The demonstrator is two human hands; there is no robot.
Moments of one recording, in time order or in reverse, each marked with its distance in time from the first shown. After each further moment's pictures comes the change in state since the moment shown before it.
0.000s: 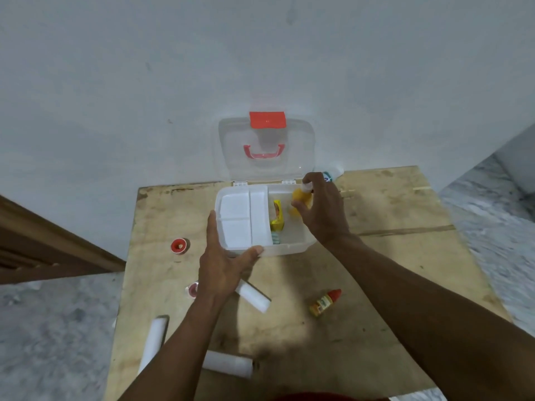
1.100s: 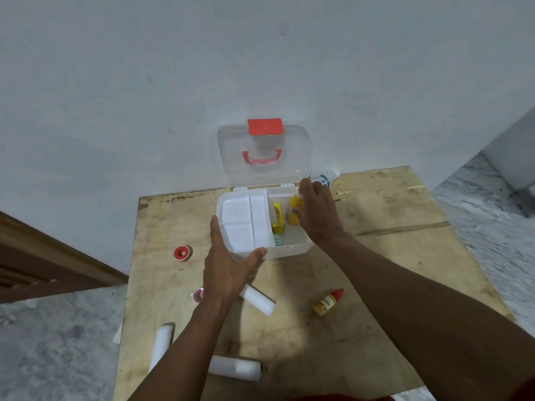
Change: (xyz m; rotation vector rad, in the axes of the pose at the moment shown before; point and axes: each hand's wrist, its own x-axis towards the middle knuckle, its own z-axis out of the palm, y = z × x) left_hand 0.005 0.000 0.003 0.057 0.013 0.048; right_hand -0.001 -0.009 0.005 -0.170 -0.163 0.049
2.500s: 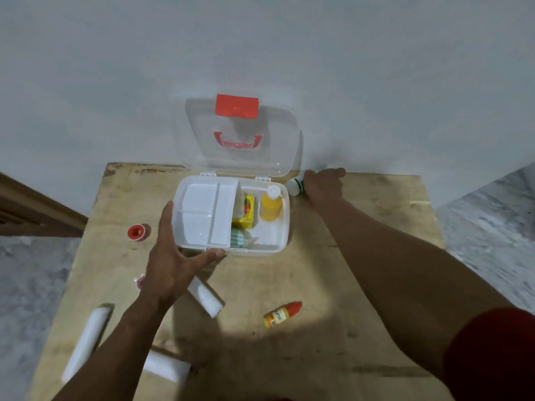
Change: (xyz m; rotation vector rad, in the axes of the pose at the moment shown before) left_hand -0.001 0.008 0.009 -0.008 0.048 0.068; right_hand 0.097 0.081 0.008 0.431 -0.146 0.909
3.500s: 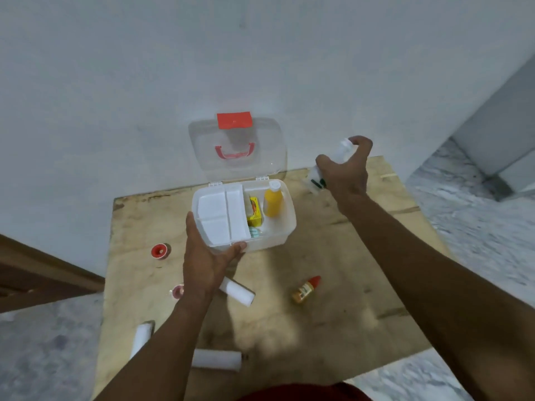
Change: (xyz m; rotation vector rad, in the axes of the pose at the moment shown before) left_hand -0.005 -0.001 -0.002 -0.071 -0.021 0.050; right_hand -0.117 0.013 -0.070 0.421 0.258 -0.327
